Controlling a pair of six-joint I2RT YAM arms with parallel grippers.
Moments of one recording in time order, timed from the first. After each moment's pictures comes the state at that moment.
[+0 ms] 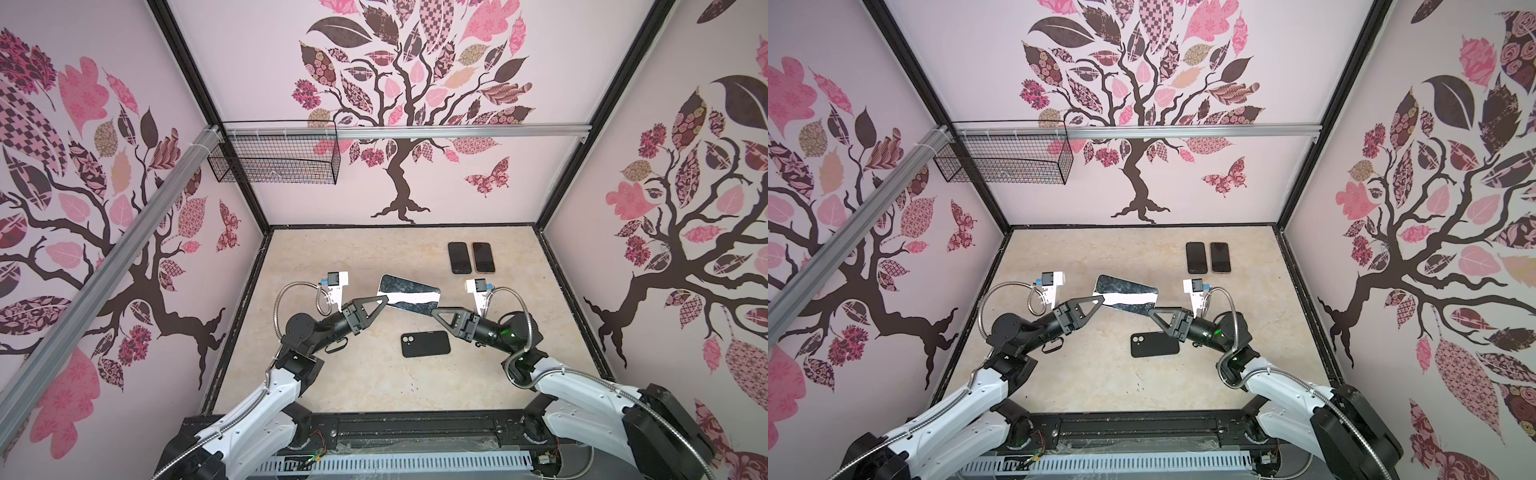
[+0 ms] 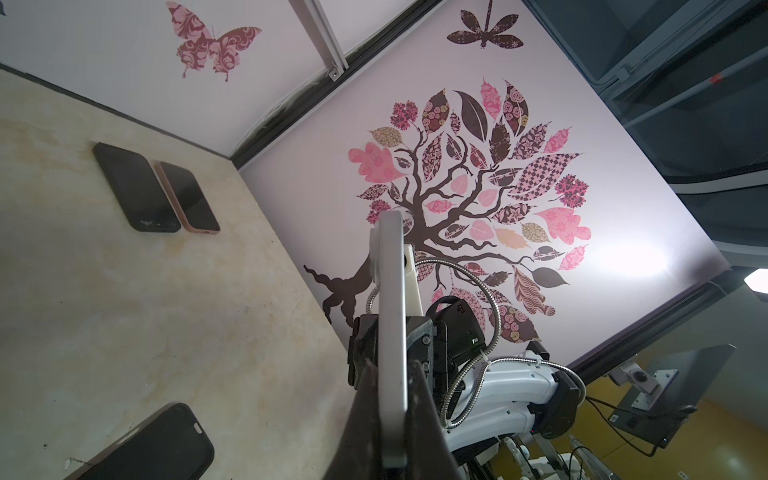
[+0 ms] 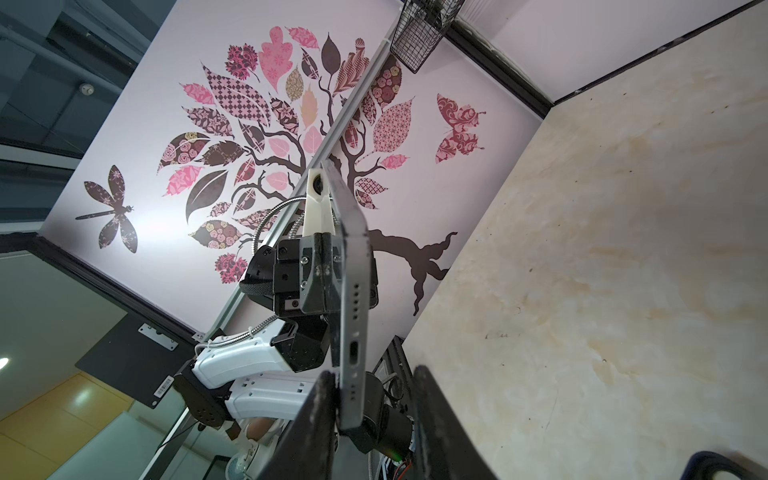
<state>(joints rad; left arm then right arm) -0.48 0.88 0.37 0.78 0.62 -1.11 0.59 1.06 0.30 1.01 -0.61 1.11</state>
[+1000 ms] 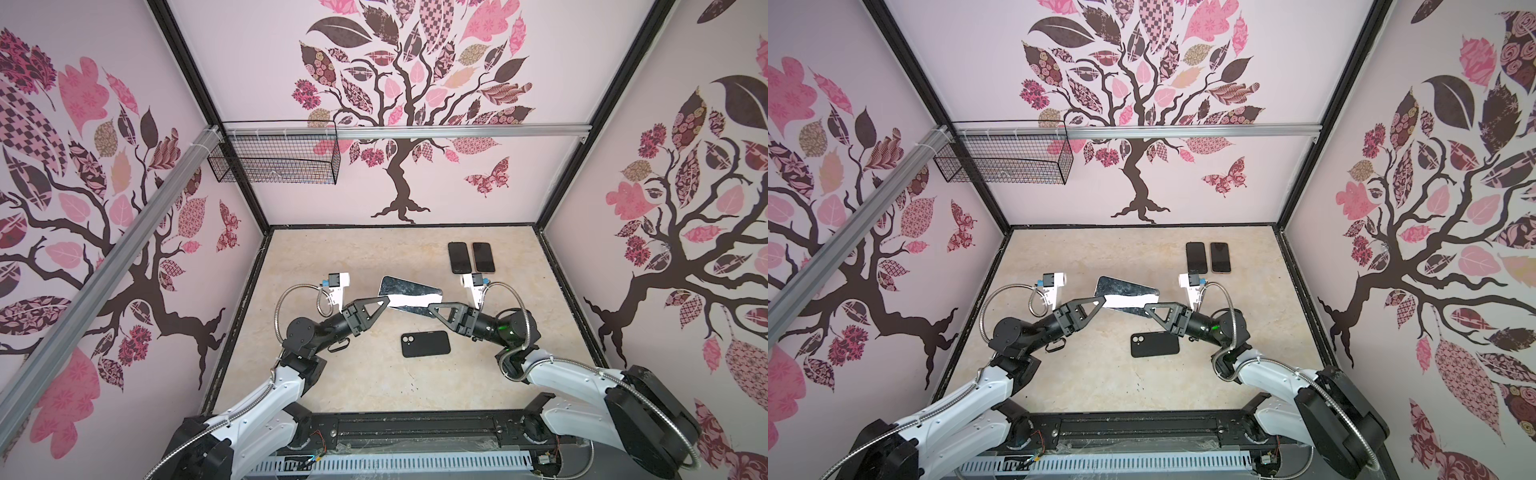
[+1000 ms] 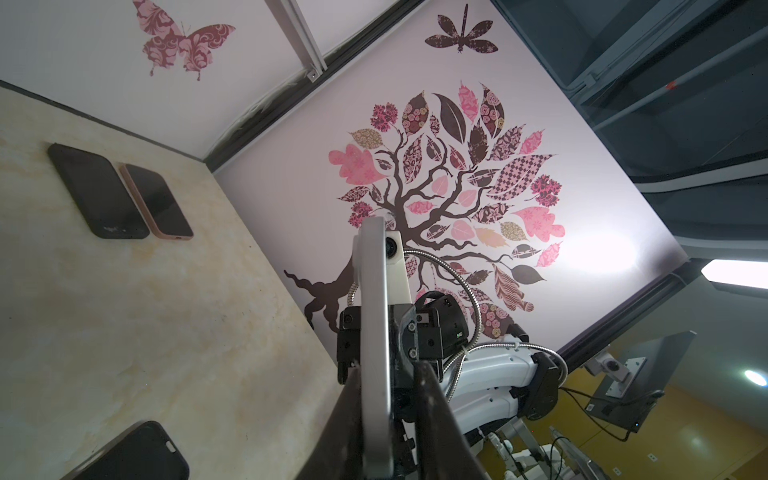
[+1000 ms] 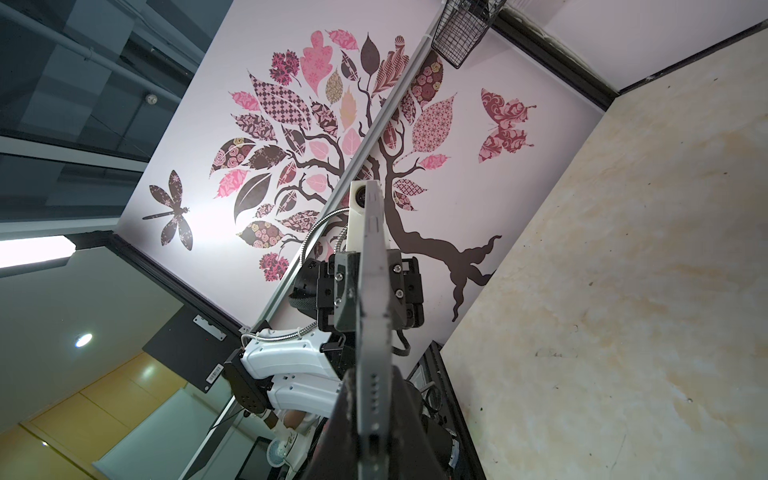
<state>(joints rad) -0.49 0.93 0.33 0.94 0.62 -1.14 0.59 1.17 0.34 1.18 -0.66 1.21</state>
